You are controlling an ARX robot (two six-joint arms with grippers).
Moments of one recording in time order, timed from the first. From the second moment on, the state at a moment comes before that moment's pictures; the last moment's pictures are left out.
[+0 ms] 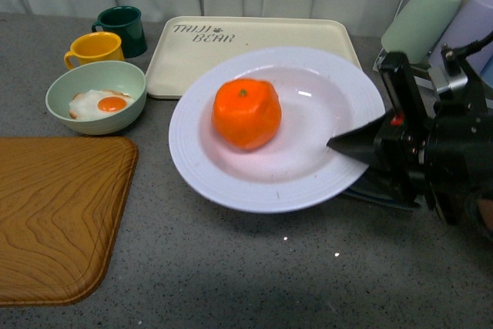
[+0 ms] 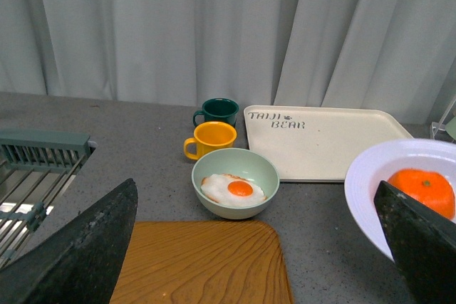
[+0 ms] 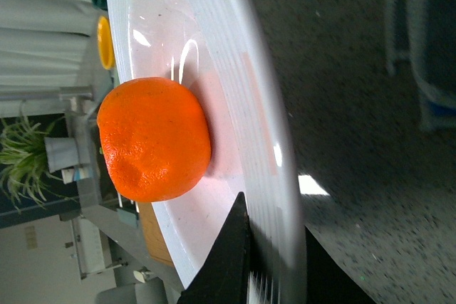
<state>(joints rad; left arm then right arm) 0.00 0.00 0.02 0.00 0.00 0.00 0.24 1.87 0.57 0.66 -0.51 1.01</state>
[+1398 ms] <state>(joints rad) 0.00 0.00 0.02 0.00 0.00 0.00 0.27 2.27 1.21 0.75 0.14 0.40</state>
